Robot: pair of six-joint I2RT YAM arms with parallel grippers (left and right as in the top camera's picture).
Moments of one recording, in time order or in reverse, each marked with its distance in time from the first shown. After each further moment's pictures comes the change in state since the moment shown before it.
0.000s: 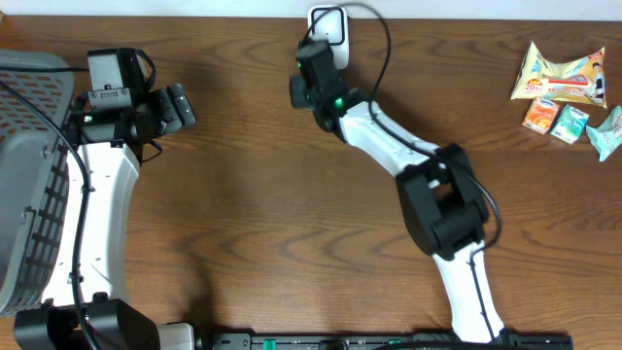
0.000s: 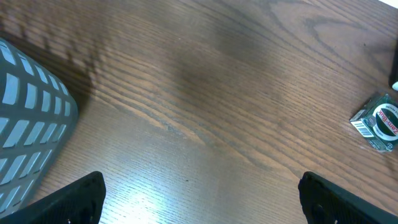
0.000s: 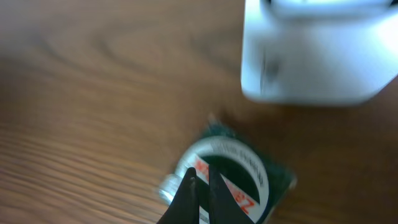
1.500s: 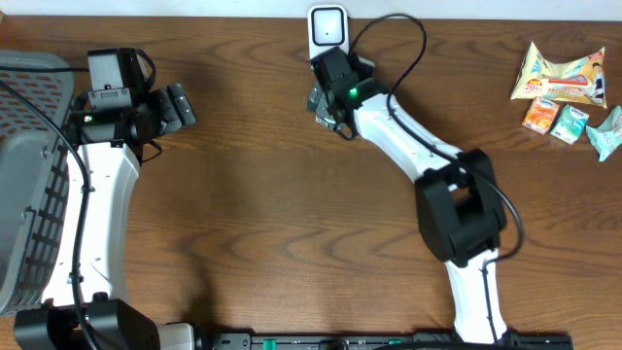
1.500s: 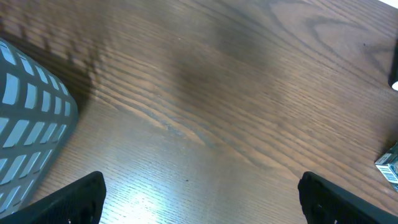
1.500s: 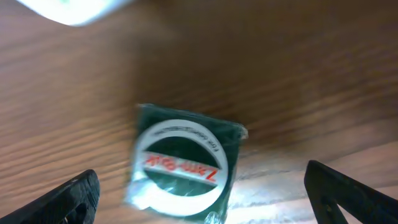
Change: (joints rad) left arm 0.000 0.000 0.000 0.000 0.000 0.000; right arm -0.037 -0.086 -0.003 -0.460 0.113 0.495
